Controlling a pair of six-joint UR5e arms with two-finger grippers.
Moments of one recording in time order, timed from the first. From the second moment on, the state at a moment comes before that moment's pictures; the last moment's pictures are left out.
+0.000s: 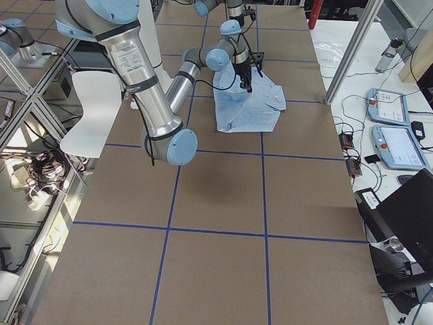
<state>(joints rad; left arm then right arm) -0.69 -2.07 -1.95 -1.59 -1.85 -1.26 0.70 -1.03 1.95 -1.66 1.73 1.30</state>
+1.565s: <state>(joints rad) -0.76 -2.10 -1.56 -1.89 -1.80 -1.04 0.73 -1.06 1.64 -1.43 1.72 1.26</state>
